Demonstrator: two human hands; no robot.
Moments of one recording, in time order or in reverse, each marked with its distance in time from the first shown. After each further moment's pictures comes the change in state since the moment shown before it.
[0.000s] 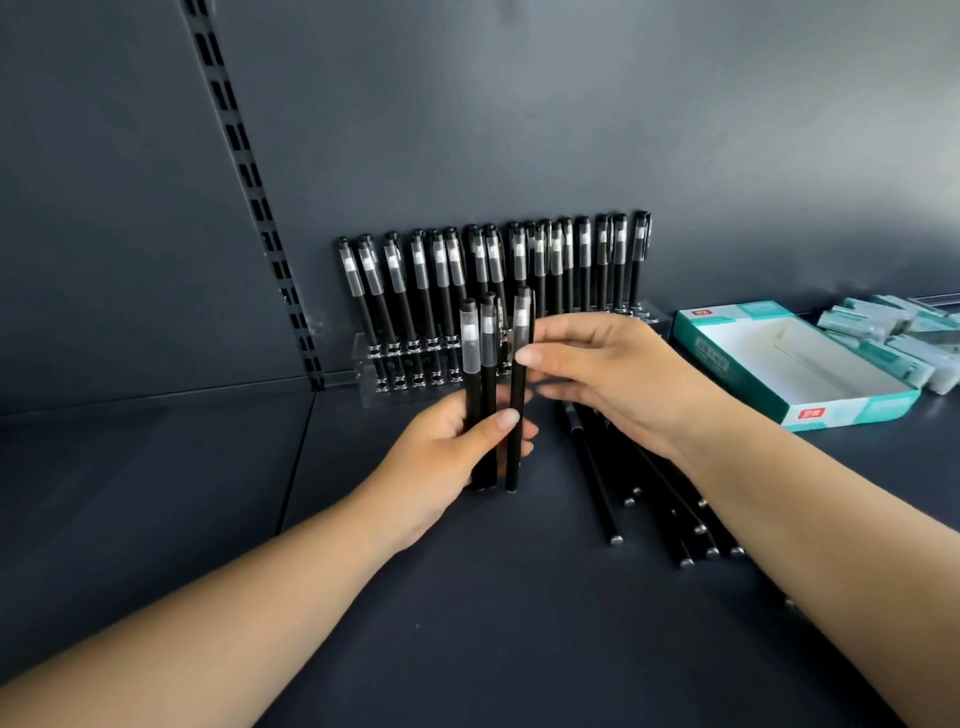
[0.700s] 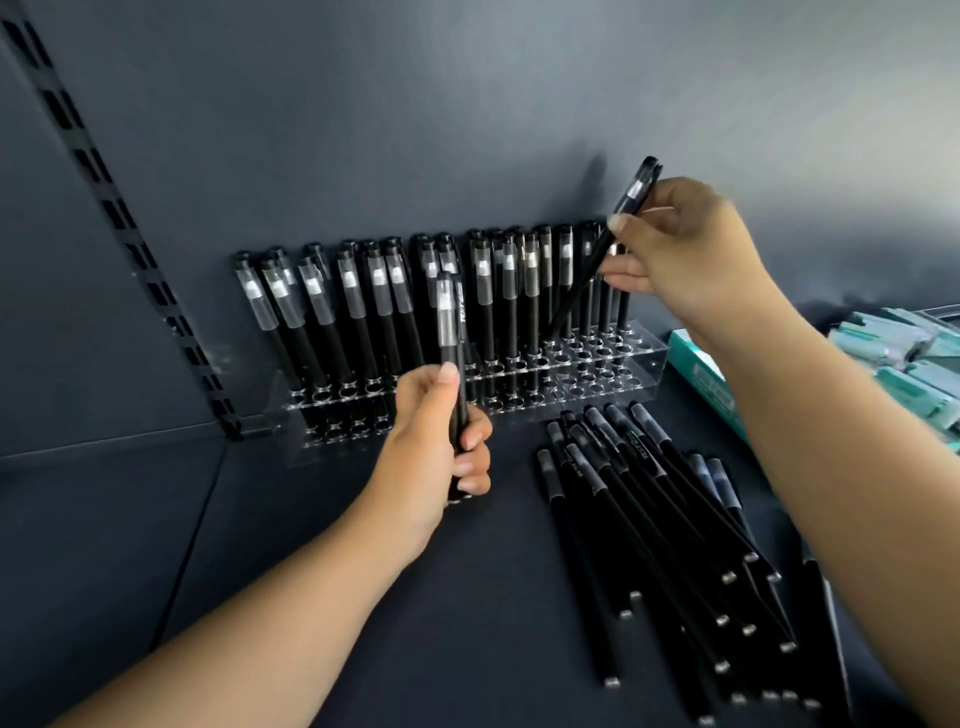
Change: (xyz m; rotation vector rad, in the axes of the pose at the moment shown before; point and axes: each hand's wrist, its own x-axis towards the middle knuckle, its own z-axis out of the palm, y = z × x) left_hand 0.071 0.002 0.018 -0.195 0.204 -0.050; right_hand 0.090 -0.021 -0.082 -0.309 0.502 -0.130
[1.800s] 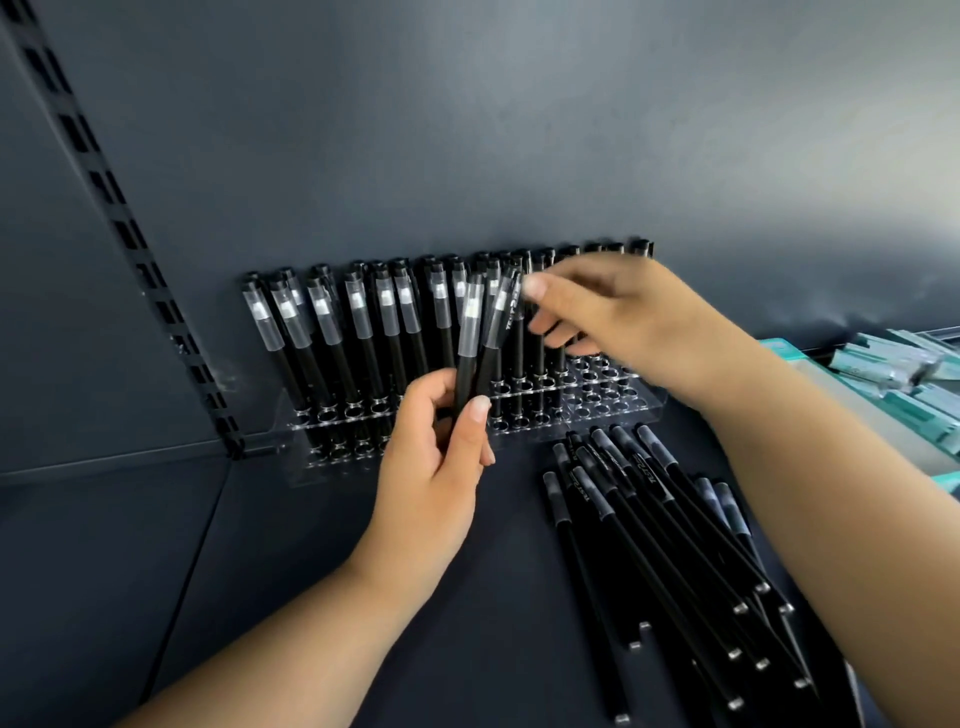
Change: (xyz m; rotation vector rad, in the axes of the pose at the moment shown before) left_hand -0.006 -0.008 -0.007 0.369 0.034 0.449; right_hand -0.033 -0.021 0.019 -0.240 -0.399 -0.111
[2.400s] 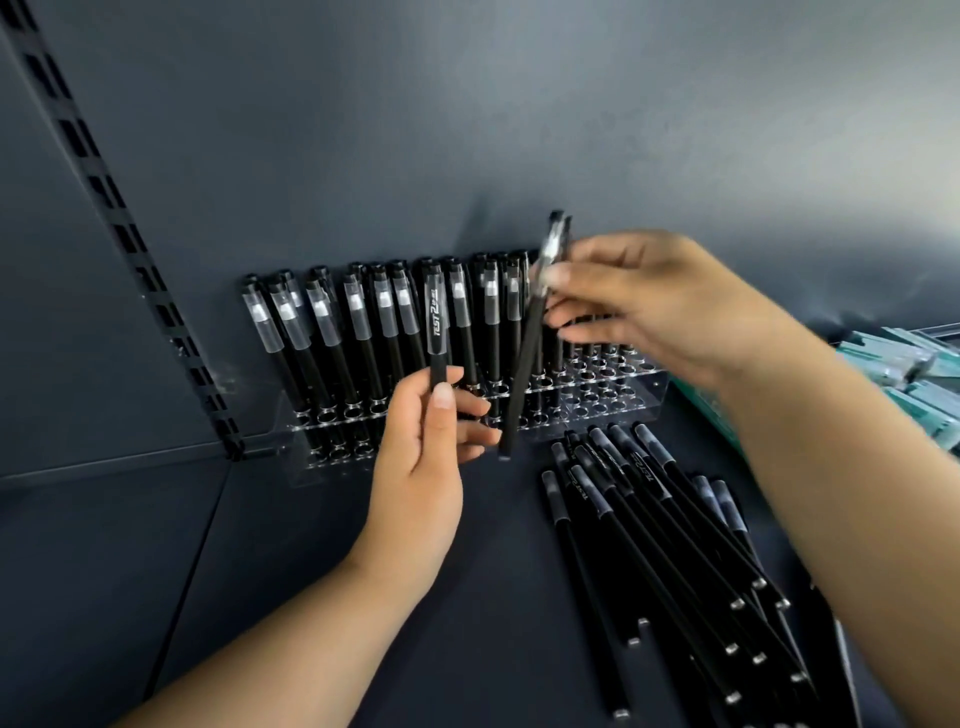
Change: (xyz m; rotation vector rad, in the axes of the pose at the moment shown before) left_hand 0.003 0.000 0.001 -0.132 0.073 -0.052; right_hand 0.000 -0.002 -0.015 0.353 -0.052 0.090
